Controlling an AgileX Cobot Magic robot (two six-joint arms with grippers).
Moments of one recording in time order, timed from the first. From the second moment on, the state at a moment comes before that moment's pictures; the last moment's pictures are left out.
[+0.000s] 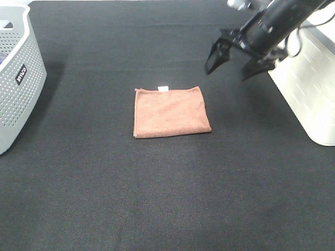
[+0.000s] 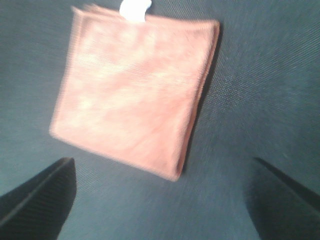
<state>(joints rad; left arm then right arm) -0.01 0.00 -0.51 -0.06 1.06 0.12 0.19 2.03 -1.58 0.52 0.86 -0.29</state>
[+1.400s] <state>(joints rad) -0.01 0.00 -0.51 -0.06 1.06 0.12 0.18 2.49 -1.91 0.78 0.99 -0.37</state>
